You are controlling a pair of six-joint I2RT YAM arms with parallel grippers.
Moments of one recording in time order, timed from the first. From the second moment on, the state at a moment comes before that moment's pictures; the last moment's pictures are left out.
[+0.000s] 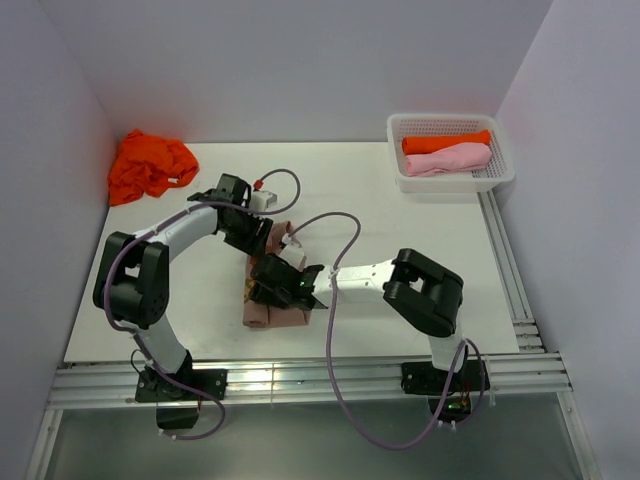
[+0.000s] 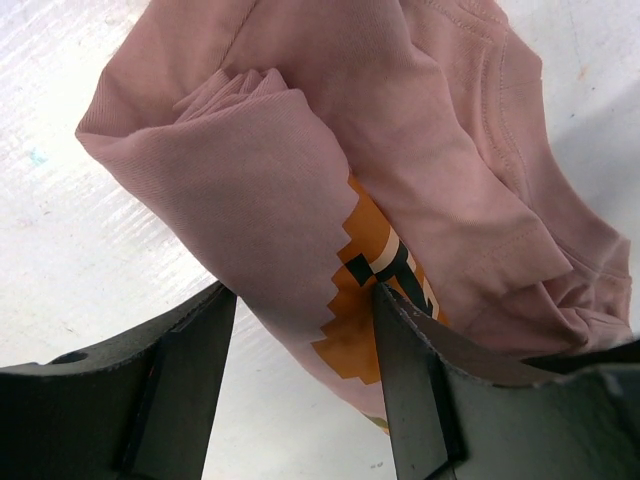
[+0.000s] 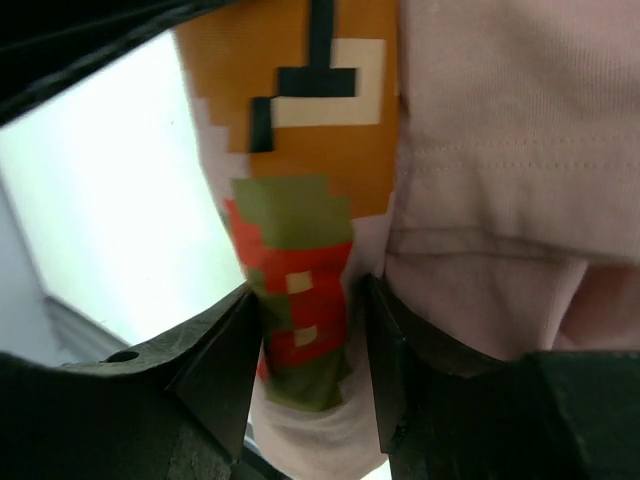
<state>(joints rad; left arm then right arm) -0.33 1.73 1.18 -0.62 0.29 0.17 1.13 1.92 1.14 -0.04 0.23 1.29</state>
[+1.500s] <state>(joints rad) -0.32 1.77 1.47 -0.72 0.29 0.17 1.25 2.17 1.72 -0.78 0.52 1.21</state>
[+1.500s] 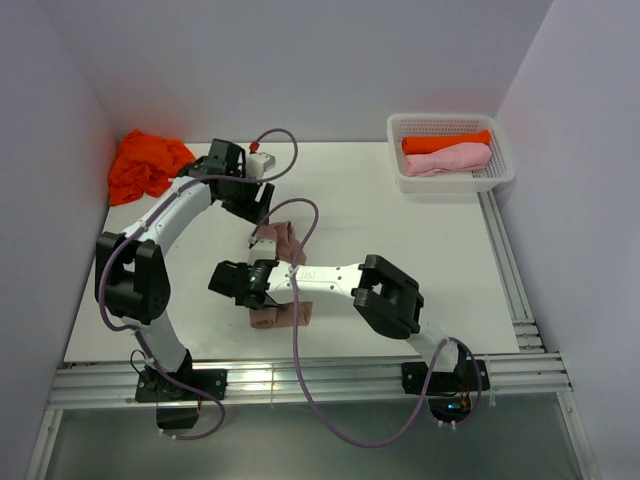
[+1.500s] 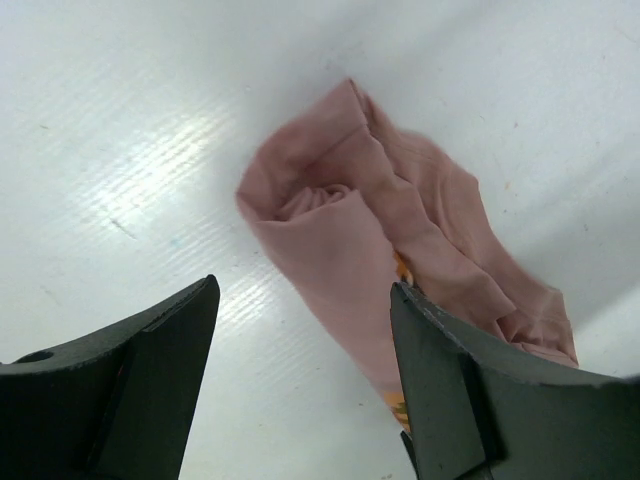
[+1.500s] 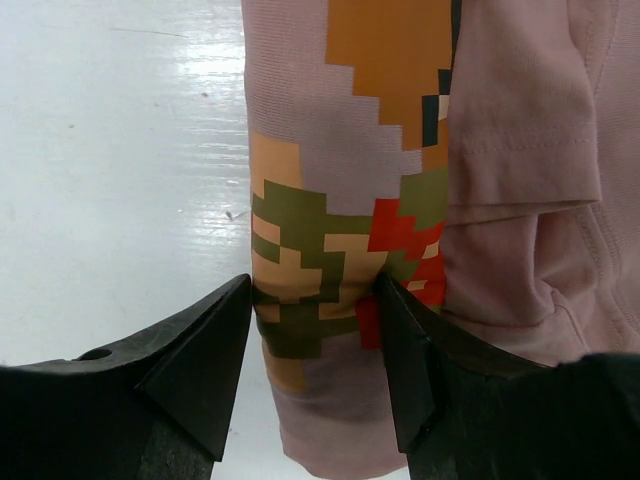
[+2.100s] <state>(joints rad) -0.18 1.74 1.39 -0.78 0.42 0.25 1.20 2.02 1.42 -0.46 0.40 1.14</state>
